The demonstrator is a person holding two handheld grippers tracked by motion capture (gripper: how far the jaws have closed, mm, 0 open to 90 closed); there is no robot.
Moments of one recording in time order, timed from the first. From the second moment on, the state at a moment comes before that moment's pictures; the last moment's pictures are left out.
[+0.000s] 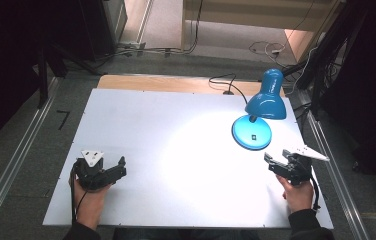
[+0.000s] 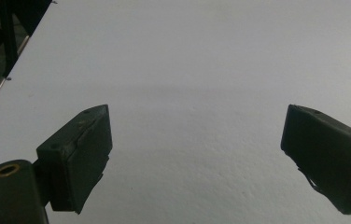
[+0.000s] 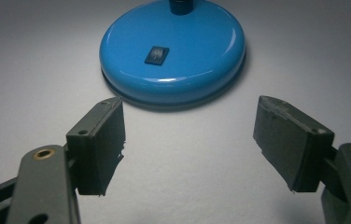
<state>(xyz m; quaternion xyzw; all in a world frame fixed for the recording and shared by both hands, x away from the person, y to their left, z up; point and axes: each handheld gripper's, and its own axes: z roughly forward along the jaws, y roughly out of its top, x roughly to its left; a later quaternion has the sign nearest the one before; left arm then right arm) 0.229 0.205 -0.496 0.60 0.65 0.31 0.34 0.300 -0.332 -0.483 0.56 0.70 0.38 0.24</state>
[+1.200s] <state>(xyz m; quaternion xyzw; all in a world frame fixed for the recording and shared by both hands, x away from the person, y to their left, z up) 0.231 0.215 -0.497 0.58 0.67 0.32 0.34 0.328 -0.324 -0.480 0.55 0.70 0.39 0.25</state>
